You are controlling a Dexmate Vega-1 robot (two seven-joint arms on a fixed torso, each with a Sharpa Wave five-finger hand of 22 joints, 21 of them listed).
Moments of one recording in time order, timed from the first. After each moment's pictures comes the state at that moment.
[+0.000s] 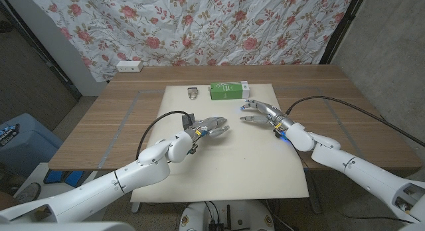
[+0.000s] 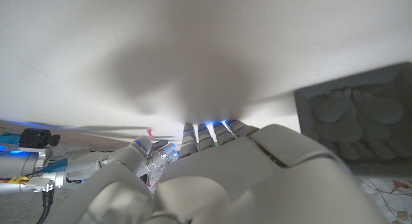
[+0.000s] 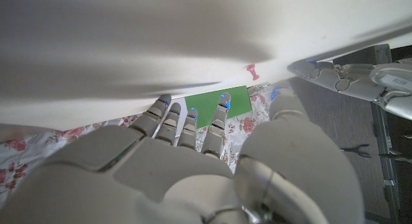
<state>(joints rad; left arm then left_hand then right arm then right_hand) 0.88 0.79 0.83 -2.02 0.51 0.47 -0.06 -0.01 0.07 0.63 0.19 0.20 0.07 -0.05 0.19 0.18 0.01 -0.06 0.19 0.17 -0.02 -0.02 0.18 0.17 -0.05 -0.03 0.20 0.17 -0.77 -0.70 -0.70 -1.34 -0.33 0.32 -0.23 0.75 -0.05 0.27 -0.12 0.19 0.48 -0.15 0.34 0.20 0.17 0.02 0.19 0.21 0.08 0.03 0.24 0.26 0.21 0.05 0.18 0.17</state>
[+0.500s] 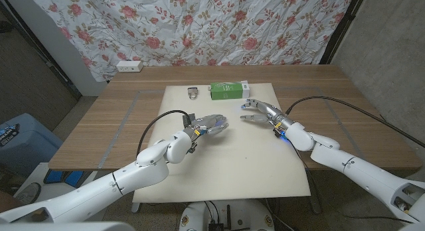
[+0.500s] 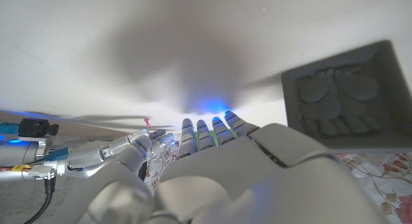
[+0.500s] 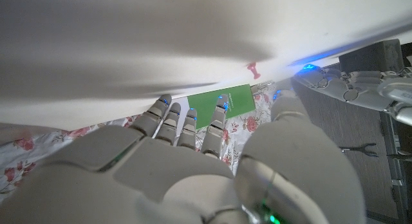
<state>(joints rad) 0.91 0.79 0.80 -2.03 0.52 0.45 -0.02 -0.01 0.06 0.64 0.18 0.20 0.09 -0.04 0.19 0.18 0.01 -0.06 0.19 0.17 -0.02 -0.02 0.18 0.17 -0.05 -0.03 0.20 0.17 -0.77 -0.70 -0.70 -1.34 -0.32 0.30 -0.23 0.73 -0.06 0.27 -0.11 0.19 0.46 -0.14 0.32 0.20 0.17 0.03 0.19 0.21 0.08 0.03 0.24 0.26 0.21 0.05 0.18 0.17</state>
